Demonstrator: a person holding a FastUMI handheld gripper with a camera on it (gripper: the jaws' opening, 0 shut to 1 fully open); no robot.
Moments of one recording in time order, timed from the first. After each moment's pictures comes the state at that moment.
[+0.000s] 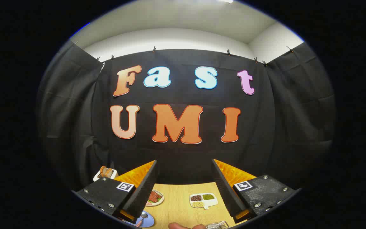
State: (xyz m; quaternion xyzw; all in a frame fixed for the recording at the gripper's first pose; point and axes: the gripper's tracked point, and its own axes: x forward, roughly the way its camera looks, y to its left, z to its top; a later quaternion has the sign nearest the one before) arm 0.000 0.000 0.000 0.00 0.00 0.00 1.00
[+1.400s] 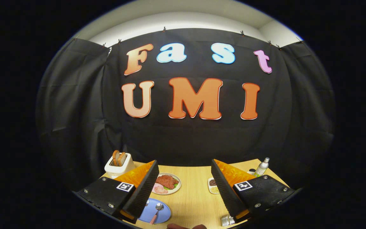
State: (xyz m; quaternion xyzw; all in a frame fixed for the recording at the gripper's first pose) arm 0.007 0.085 -0.091 -0.01 0.13 0.07 0.99
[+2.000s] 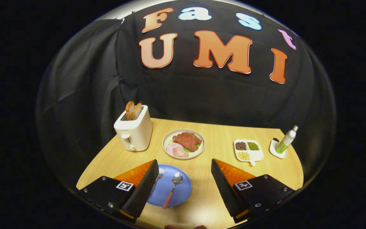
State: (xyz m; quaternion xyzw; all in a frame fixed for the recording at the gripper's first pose) arm -0.030 0.161 -0.246 -0.04 0.32 0.14 0.94
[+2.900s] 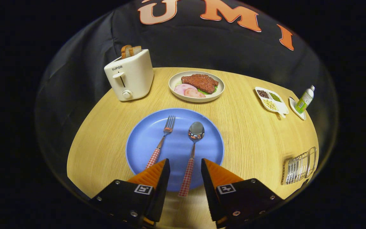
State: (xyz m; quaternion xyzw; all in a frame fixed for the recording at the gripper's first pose) arm -0.088 0.193 -0.394 -0.05 0.47 0.11 0.88
